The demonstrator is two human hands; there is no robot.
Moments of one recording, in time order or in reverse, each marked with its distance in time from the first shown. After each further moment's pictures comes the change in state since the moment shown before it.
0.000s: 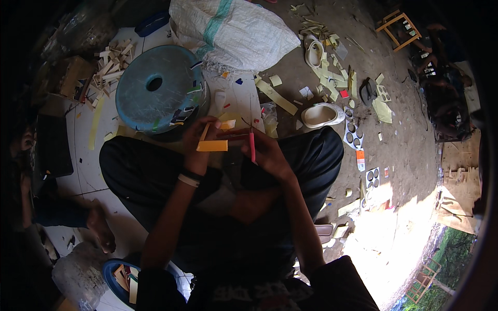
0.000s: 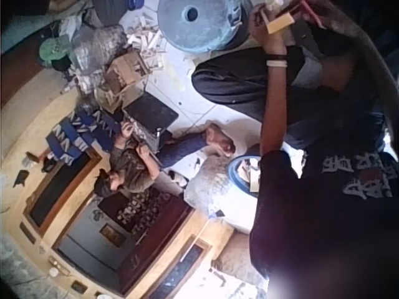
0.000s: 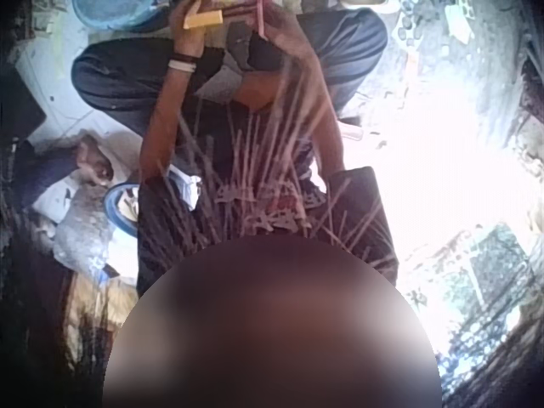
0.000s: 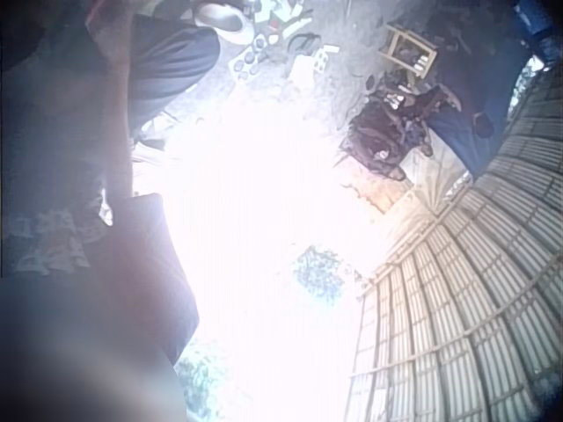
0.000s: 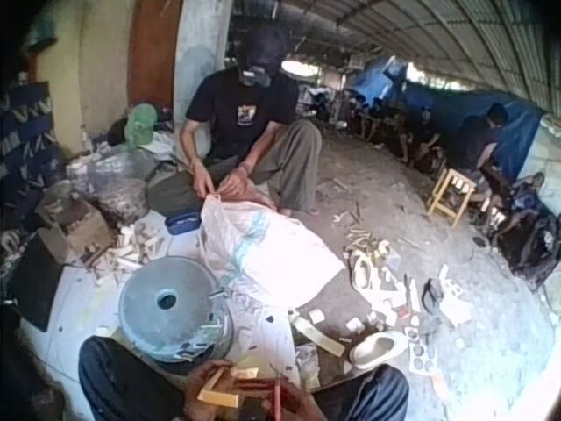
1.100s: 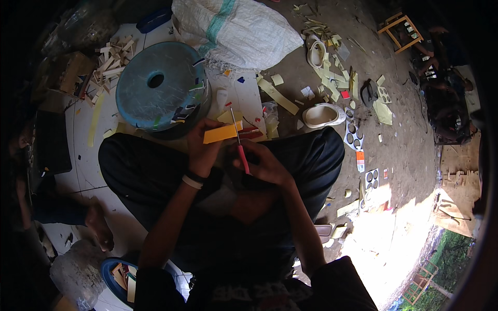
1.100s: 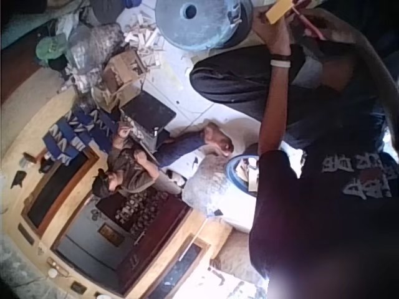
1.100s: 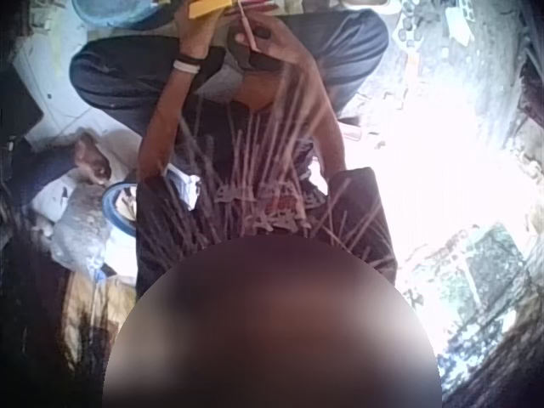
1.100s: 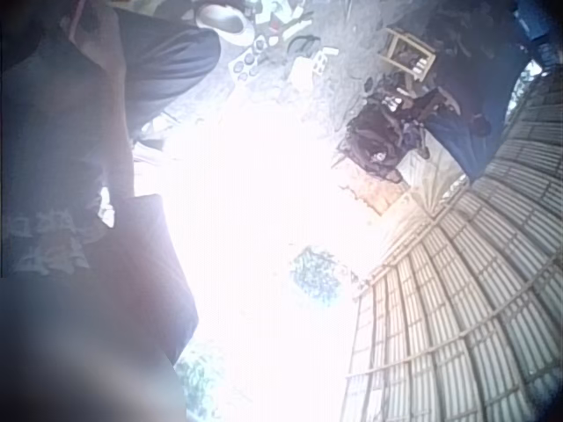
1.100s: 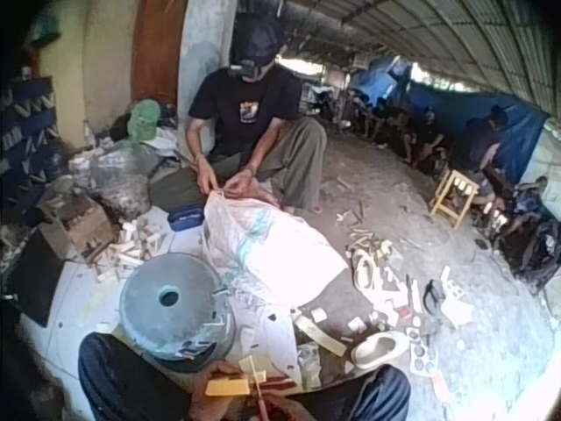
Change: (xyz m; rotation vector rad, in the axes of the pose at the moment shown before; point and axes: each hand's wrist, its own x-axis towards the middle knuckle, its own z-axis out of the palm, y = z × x) left_hand 0.000 -0.015 0.009 -0.210 -0.064 0.092; right_hand -0.007 -0.005 0.010 -0.245 -0.214 -0.077
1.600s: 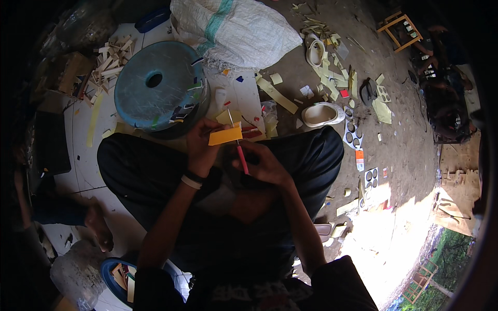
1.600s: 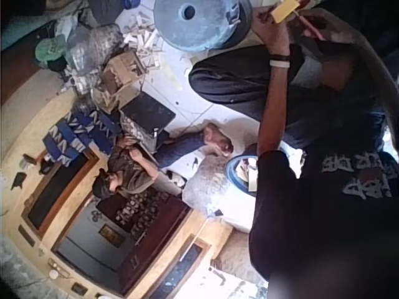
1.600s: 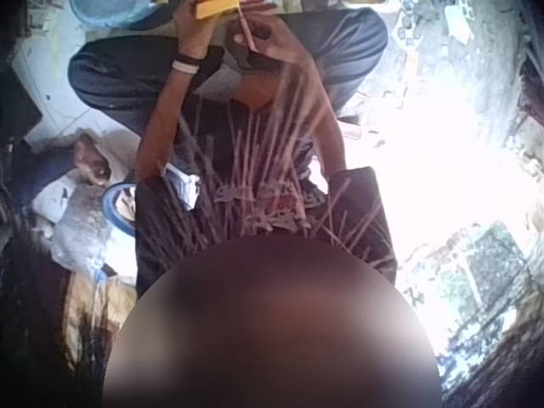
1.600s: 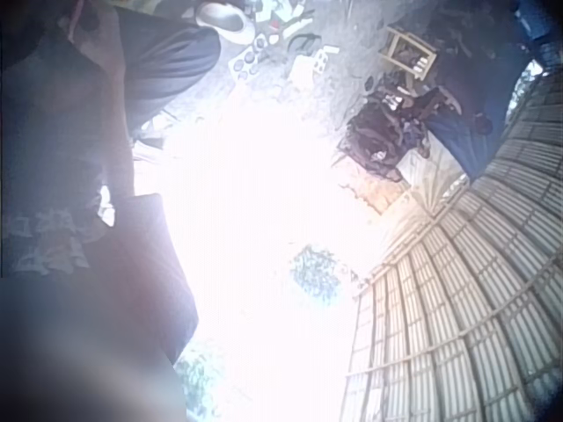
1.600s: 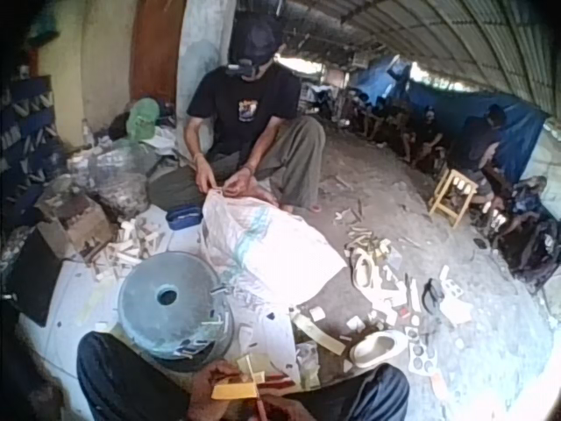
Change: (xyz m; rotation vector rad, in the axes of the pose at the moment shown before) left_hand -0.002 0.005 0.001 0.014 0.005 0.016; right_hand -0.002 -0.008 0.000 -0.007 0.025 0.018
